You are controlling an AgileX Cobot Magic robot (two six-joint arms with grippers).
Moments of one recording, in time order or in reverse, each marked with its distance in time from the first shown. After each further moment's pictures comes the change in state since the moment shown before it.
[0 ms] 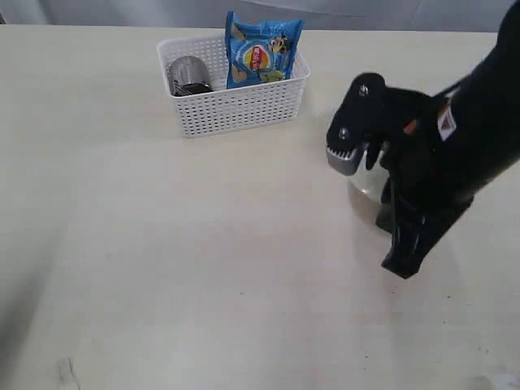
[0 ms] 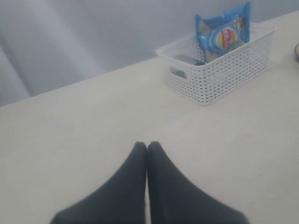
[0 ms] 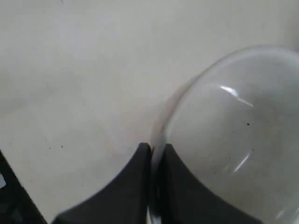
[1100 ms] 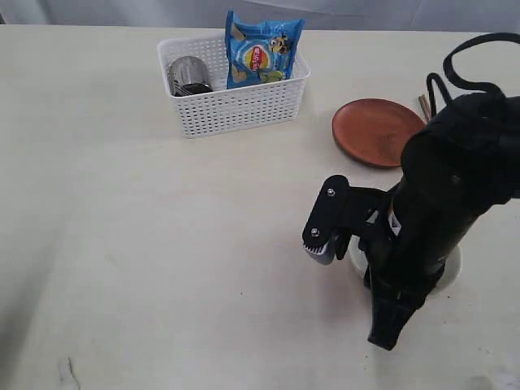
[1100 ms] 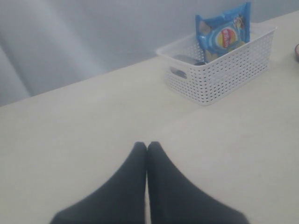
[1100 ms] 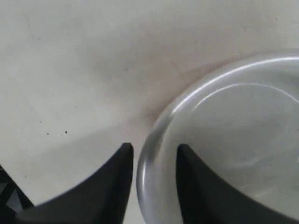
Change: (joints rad) left arm 0.000 0.000 0.000 0.000 0.000 0.000; right arm 0.127 0.195 0.171 -0.085 -0.142 0.138
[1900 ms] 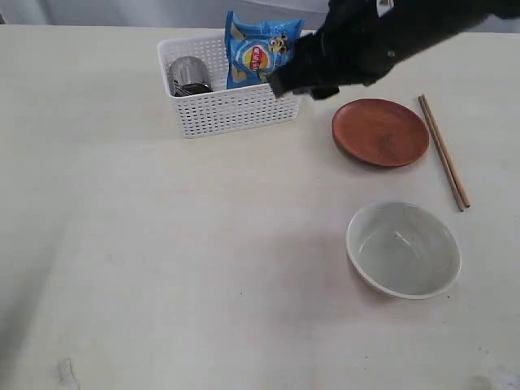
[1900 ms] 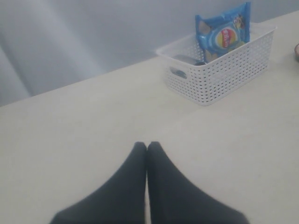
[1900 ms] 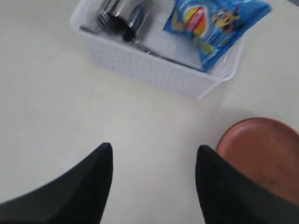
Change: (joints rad) left arm 0.000 0.000 0.000 0.000 0.000 0.000; right arm -0.123 -0.043 -0.448 -0.050 -0.198 0.459
